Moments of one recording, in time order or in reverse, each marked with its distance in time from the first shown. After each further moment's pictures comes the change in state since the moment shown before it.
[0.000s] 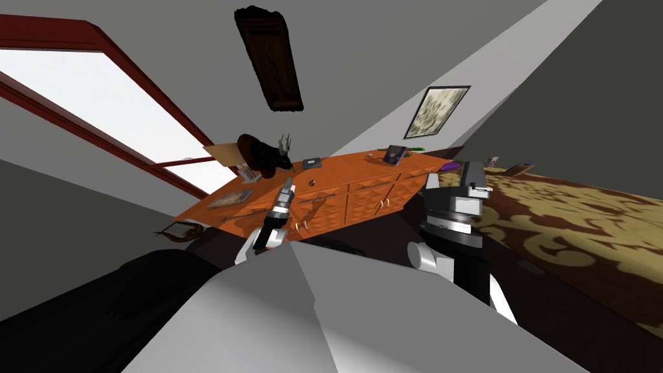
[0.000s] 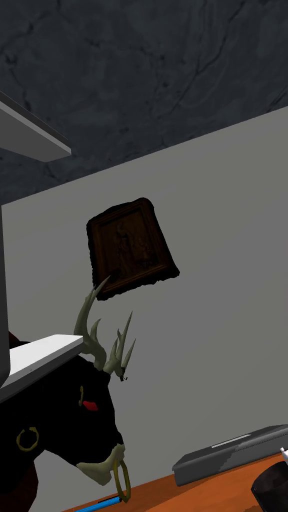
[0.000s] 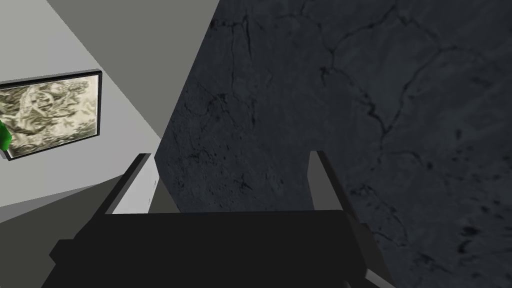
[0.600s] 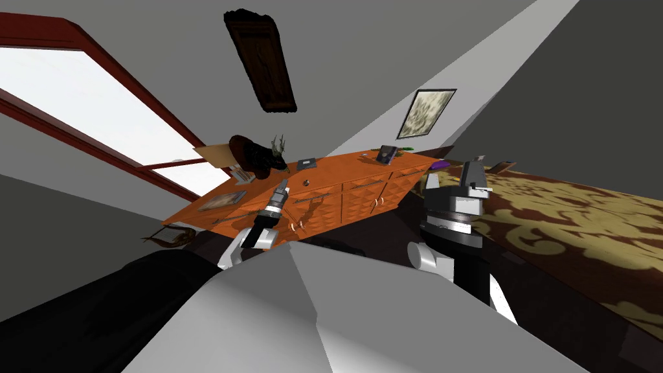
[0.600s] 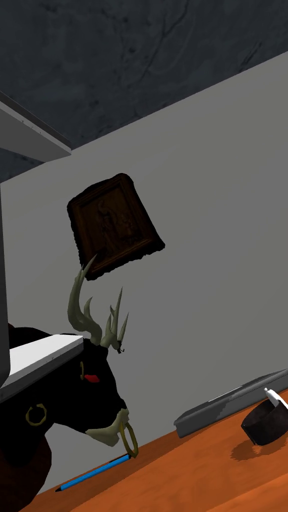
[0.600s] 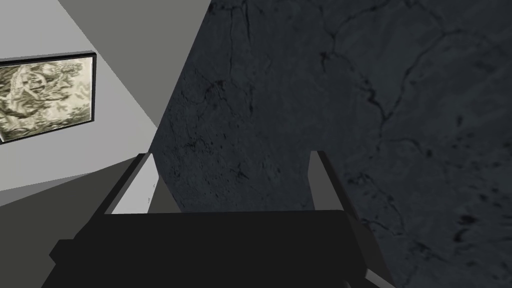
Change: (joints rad) left arm 0.042 0.094 0.094 -0.018 0.036 0.133 0.035; right arm 0.000 0.000 0.000 0.000 0.000 0.000 0.000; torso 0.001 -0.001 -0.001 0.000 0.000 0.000
